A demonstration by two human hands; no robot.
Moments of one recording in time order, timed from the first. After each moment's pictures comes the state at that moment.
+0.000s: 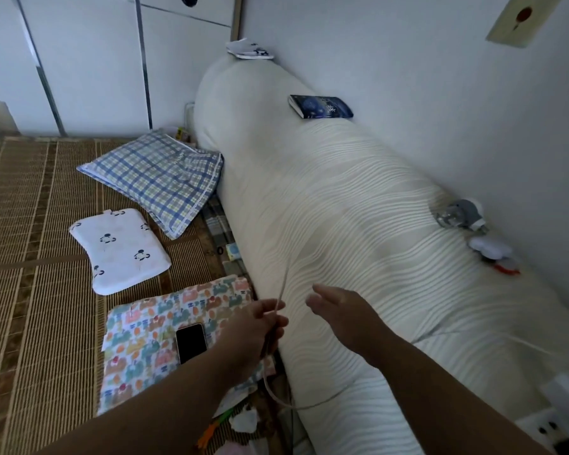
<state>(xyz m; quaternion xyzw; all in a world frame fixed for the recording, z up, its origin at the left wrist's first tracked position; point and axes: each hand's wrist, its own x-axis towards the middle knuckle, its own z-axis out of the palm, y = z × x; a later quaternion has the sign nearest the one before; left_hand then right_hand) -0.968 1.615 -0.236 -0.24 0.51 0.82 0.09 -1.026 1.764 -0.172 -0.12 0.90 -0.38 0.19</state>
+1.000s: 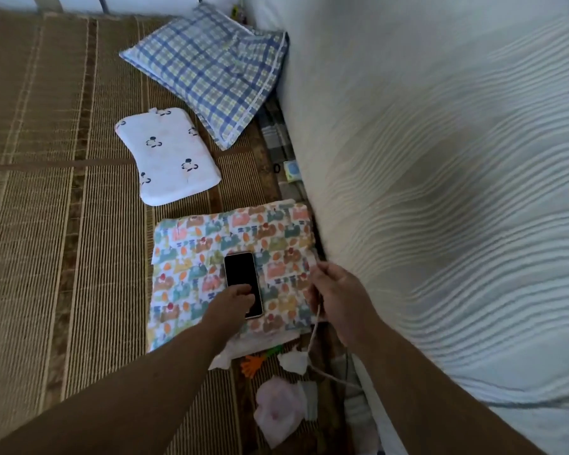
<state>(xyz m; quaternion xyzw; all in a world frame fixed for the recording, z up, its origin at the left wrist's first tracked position) -0.971 1.521 -0.434 -0.42 0.65 0.61 0.15 -1.053 1.671 -0.352 0.01 0.76 -0.55 0.33</state>
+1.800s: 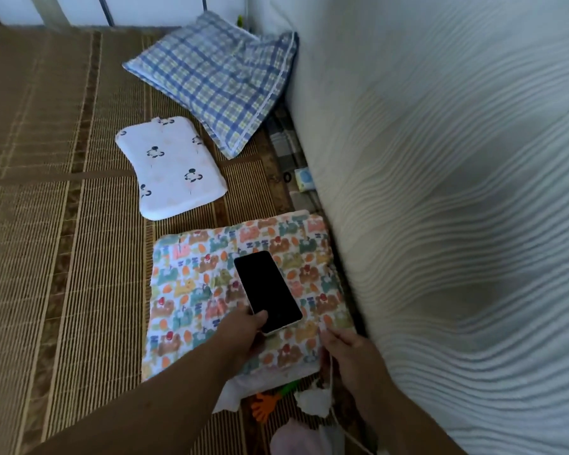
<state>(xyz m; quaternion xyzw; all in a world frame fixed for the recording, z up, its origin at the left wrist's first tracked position) -1.000 1.499 -0.512 -0.48 0.51 0.70 0.15 -1.048 1.678 -0.465 0.08 0.77 -0.51 0.38</state>
